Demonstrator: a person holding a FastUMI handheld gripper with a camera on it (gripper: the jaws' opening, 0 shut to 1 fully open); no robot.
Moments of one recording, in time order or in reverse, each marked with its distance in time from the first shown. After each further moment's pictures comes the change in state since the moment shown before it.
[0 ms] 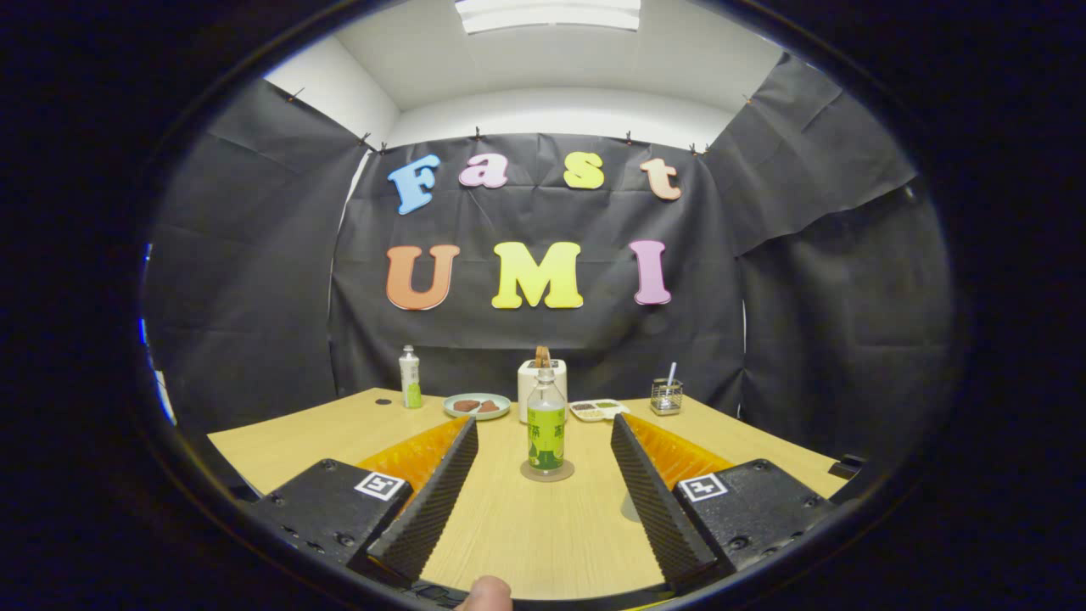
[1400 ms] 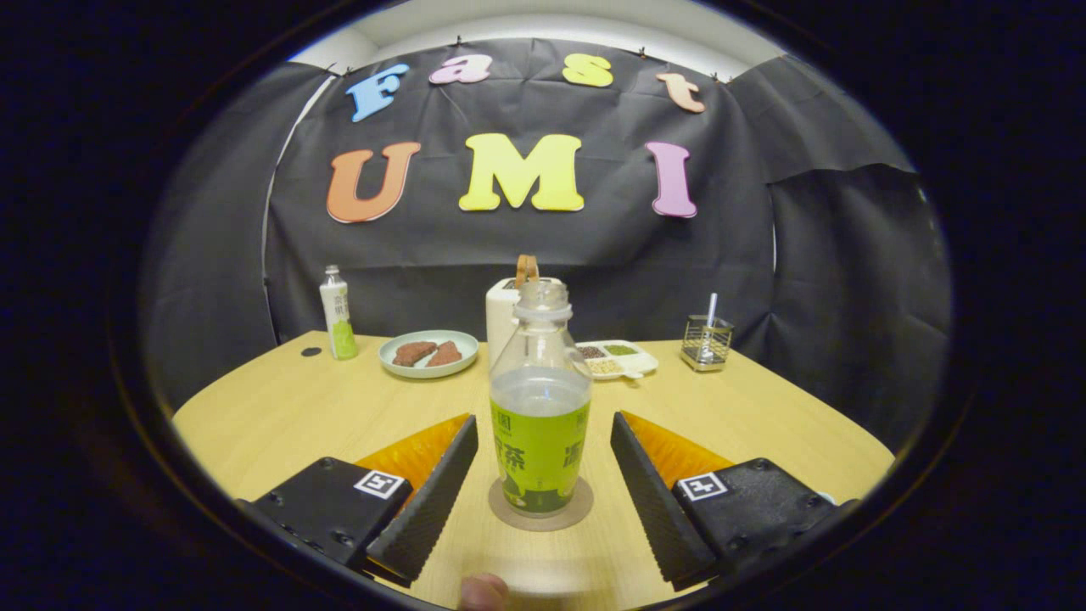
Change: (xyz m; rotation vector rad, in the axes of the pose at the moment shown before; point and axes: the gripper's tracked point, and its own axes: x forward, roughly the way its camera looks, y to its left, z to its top) arm 0.239 -0.004 -0.063 -0.008 0.275 -0.070
